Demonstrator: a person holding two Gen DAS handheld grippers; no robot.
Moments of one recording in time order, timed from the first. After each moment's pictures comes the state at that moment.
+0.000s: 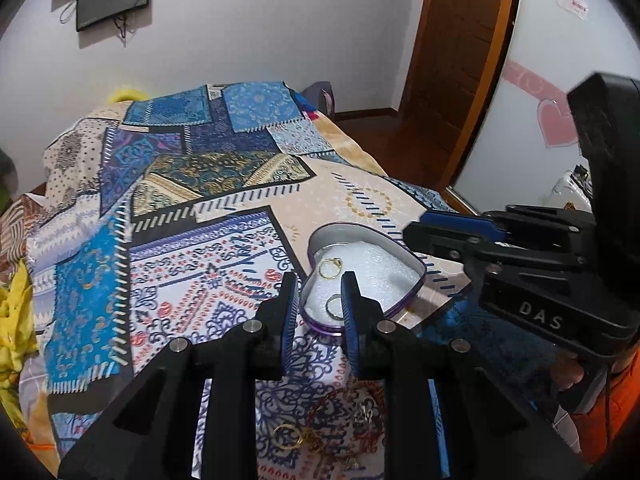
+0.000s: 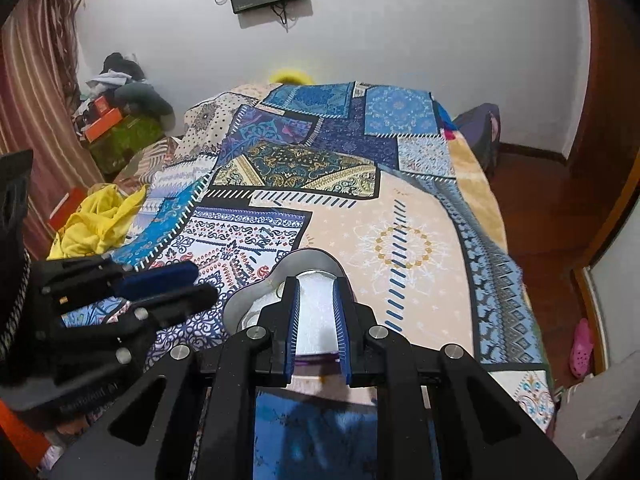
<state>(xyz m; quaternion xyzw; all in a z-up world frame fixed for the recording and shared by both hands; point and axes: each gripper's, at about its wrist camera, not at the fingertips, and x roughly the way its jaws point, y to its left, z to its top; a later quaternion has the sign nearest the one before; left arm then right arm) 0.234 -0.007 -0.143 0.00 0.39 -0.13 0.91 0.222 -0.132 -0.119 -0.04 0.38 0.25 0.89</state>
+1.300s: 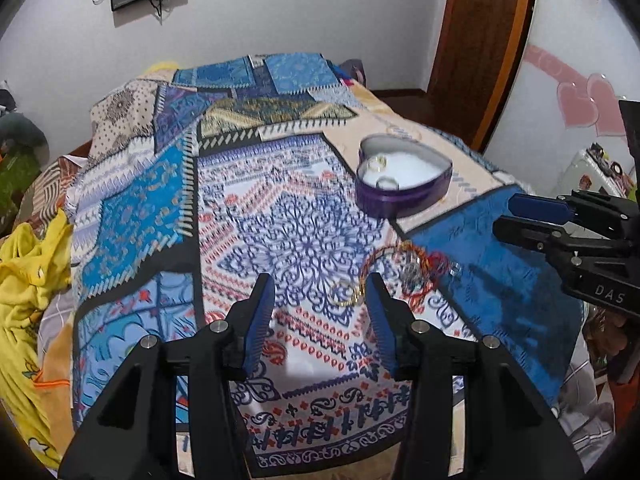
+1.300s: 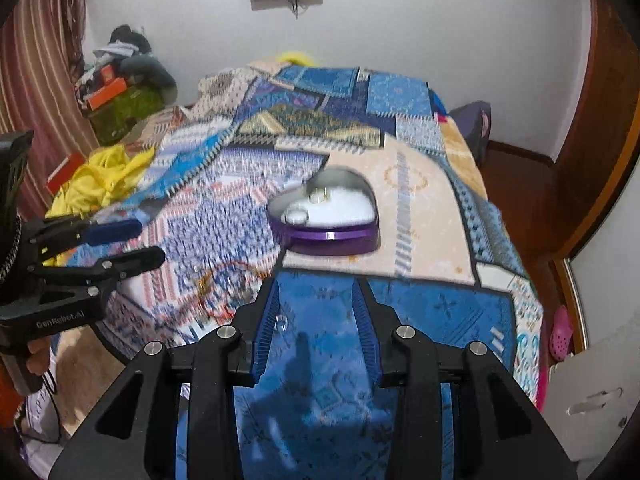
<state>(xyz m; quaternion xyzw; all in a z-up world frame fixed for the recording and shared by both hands) 0.148 0.033 -0.172 0.01 0.43 -0.07 0.90 0.147 -0.126 -0.147 -0.09 0.41 0.23 0.88</state>
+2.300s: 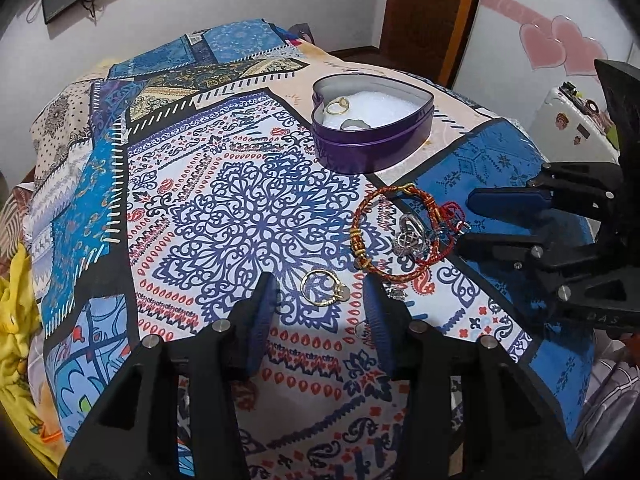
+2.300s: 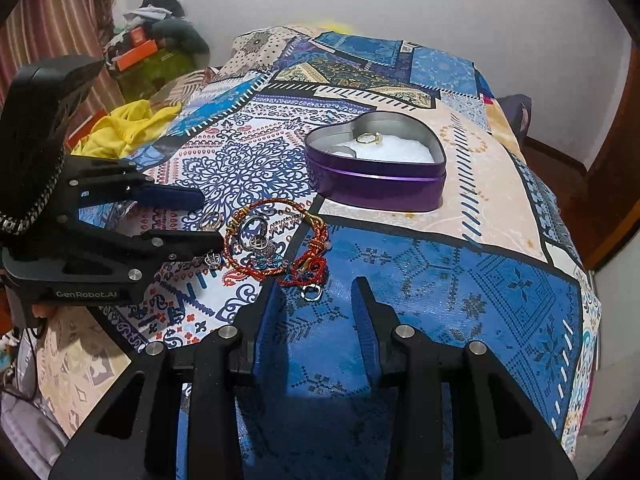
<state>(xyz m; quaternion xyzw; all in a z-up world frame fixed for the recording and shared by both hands) 0.177 0.020 -0.212 0.07 0.47 -0.16 0.86 0.143 -0.112 -0.181 -0.11 0.43 0.28 0.85</state>
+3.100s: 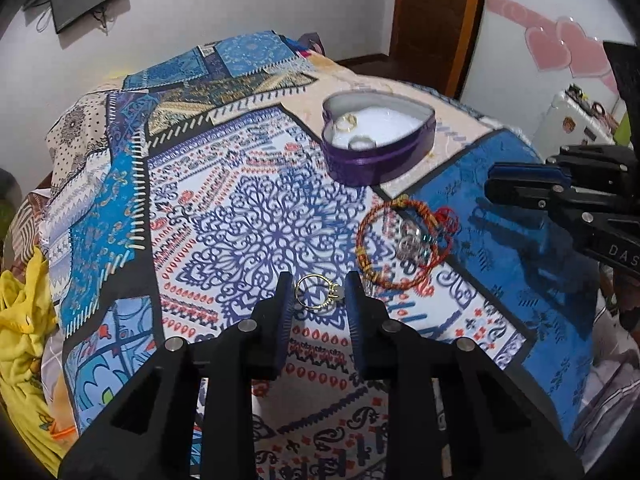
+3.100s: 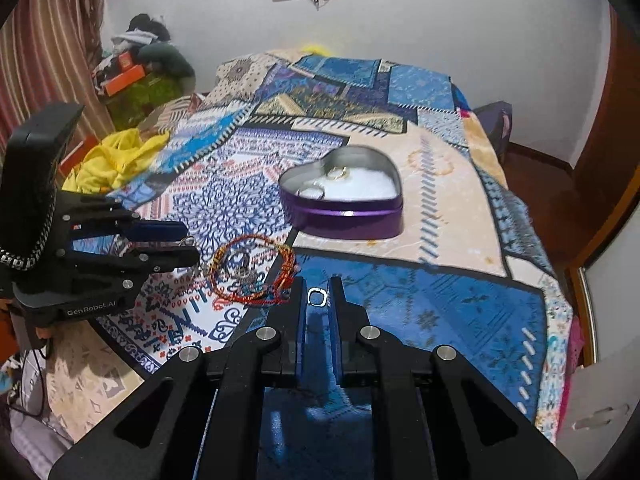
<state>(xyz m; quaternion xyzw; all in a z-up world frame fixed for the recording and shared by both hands) 0.169 0.020 -0.194 0.07 0.45 -0.14 0.88 0.146 -0.128 -0.151 -0.08 0.40 0.26 0.88</state>
